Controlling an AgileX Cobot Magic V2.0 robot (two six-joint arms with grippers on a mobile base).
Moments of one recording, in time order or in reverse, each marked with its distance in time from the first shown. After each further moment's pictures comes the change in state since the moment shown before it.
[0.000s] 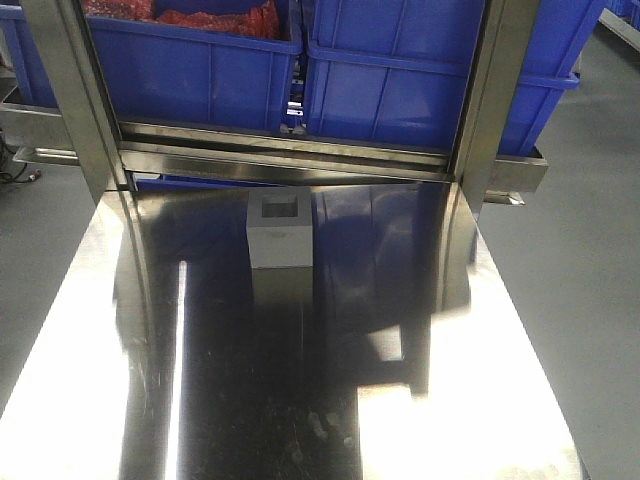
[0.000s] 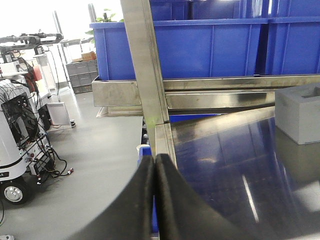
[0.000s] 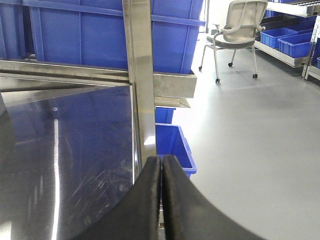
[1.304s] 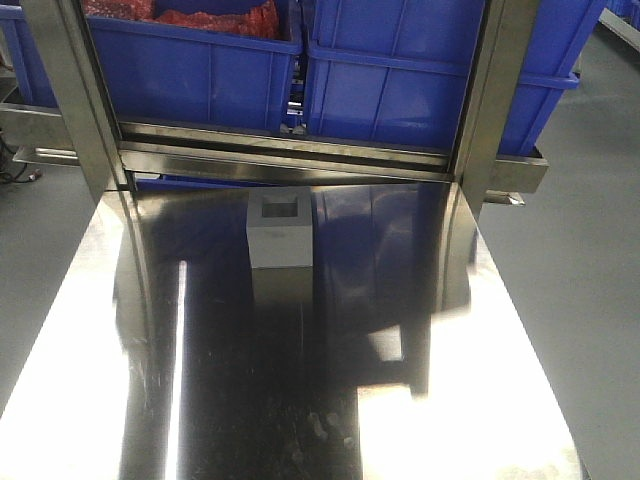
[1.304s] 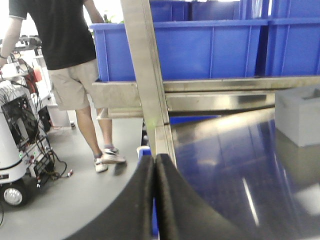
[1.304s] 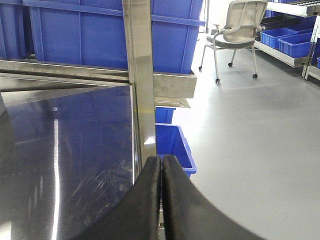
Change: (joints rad) left arm 0.000 0.000 -0.001 0.000 -0.026 -0.008; right arm 0.000 0.000 0.000 0.000 0.000 0.000
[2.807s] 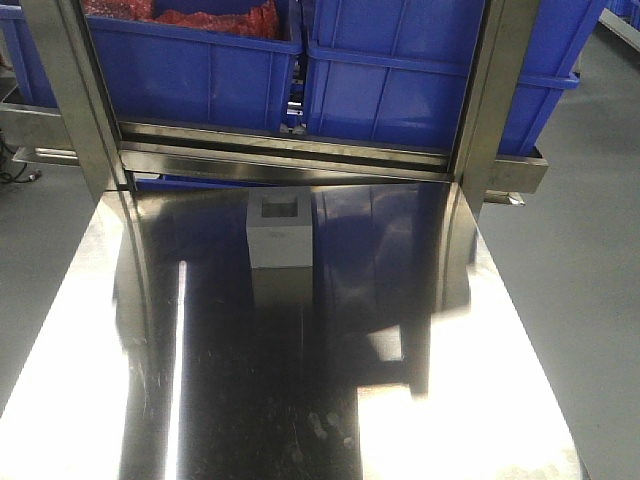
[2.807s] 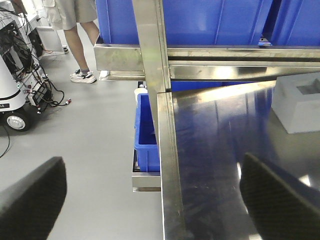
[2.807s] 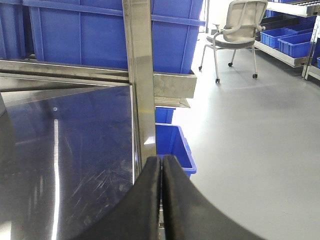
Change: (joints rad) left arm 0.000 0.436 -0.647 0.000 0.552 -0.037; right arm 0.000 0.000 0.000 0.000 0.000 0.000
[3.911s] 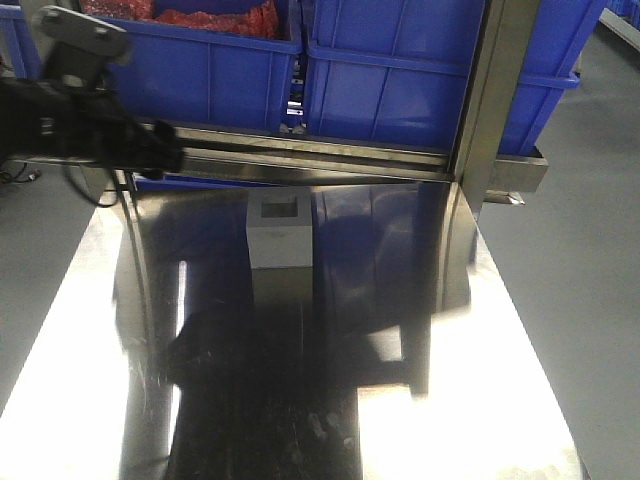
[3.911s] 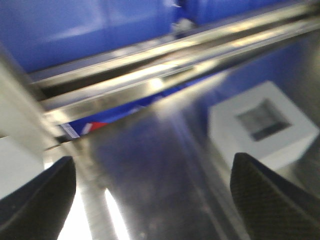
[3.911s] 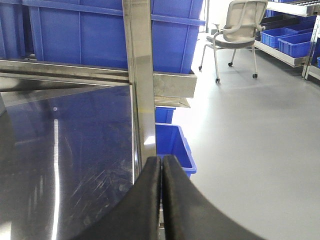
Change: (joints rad) left arm -0.313 1.191 -0.746 -0.045 -0.149 0.120; right arm 0.000 0.000 0.000 0.000 0.000 0.000
